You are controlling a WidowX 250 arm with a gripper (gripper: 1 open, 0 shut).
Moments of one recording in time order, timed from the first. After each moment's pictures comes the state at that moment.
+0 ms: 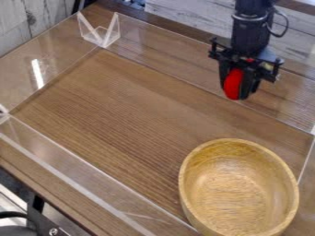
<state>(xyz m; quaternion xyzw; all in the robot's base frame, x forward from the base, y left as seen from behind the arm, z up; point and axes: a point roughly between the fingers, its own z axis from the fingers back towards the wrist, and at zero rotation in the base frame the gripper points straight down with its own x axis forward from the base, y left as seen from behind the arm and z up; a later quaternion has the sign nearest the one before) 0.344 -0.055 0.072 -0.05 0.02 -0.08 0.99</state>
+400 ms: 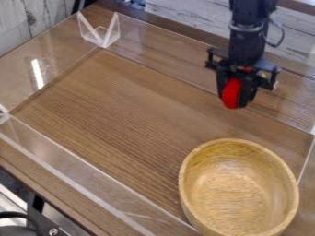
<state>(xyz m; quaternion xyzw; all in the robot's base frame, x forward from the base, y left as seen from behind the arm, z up) 0.348 -0.055 0.054 -0.06 0.02 -0.06 1.00</state>
